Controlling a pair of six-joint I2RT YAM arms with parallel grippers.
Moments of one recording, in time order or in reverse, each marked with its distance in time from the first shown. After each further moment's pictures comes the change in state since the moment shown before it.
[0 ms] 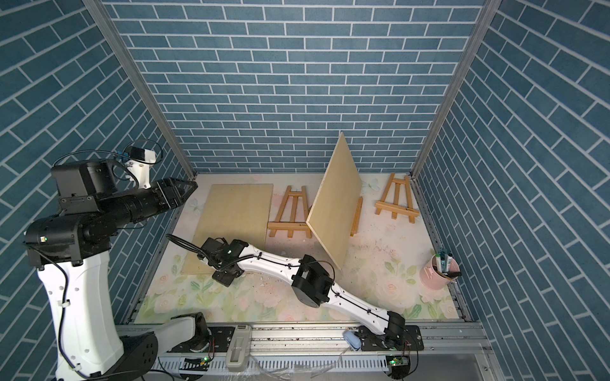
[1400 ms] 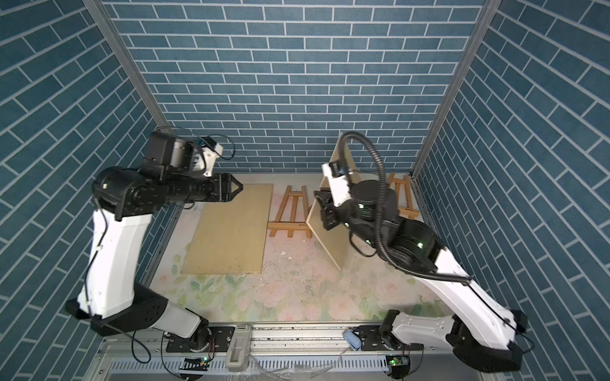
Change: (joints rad) left arm -0.622 0.443 0.474 -0.252 -0.472 -0.011; right arm -0.367 -1.666 -0.994 0.191 0.405 0.165
